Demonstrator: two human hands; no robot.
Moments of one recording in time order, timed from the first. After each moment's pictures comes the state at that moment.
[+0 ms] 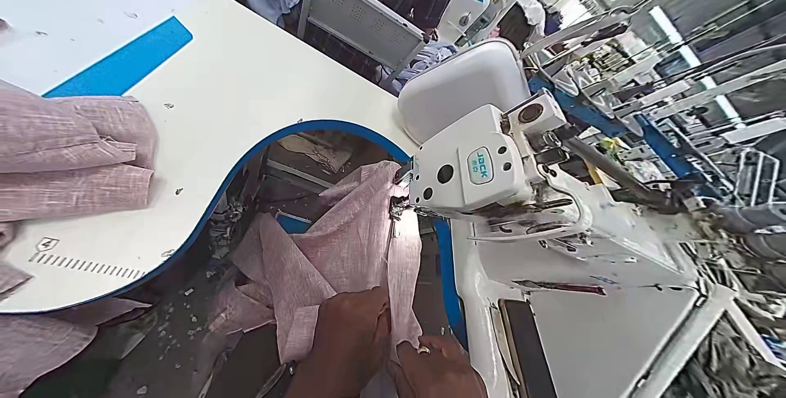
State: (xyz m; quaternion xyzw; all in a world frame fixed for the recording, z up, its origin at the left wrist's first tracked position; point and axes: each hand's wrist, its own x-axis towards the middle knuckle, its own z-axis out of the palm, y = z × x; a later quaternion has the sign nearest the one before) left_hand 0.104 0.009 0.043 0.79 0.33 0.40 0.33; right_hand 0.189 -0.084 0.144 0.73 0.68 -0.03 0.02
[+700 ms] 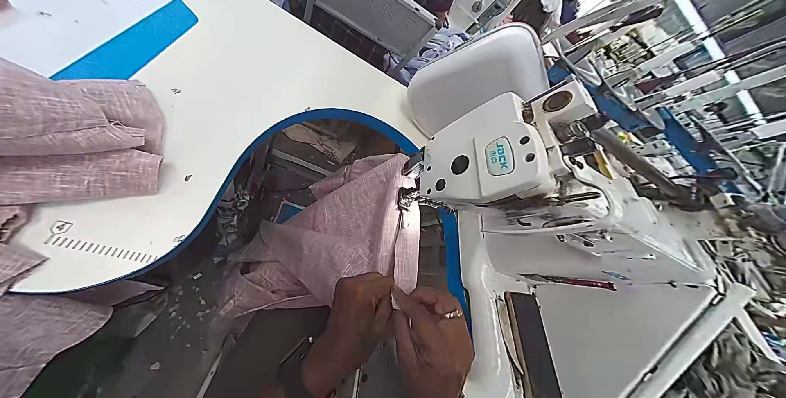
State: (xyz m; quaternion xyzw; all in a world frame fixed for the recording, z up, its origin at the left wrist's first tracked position) left_hand 0.117 0.010 0.018 0.70 0.27 0.47 0.47; right_hand 0.203 -0.065 0.073 0.73 0.60 0.17 -0.28
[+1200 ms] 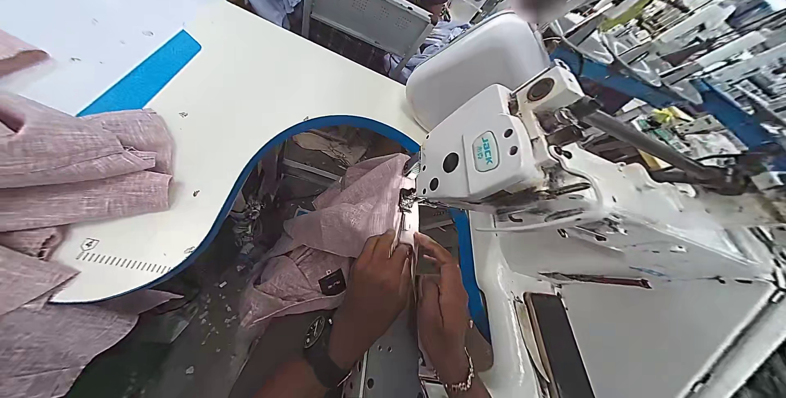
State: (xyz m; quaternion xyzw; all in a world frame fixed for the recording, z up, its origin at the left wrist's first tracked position) left_hand 0.151 0.033 0.029 0.78 0.33 0.47 0.25; right_hand 0.246 -0.038 0.054 0.73 0.56 0.00 -0.40
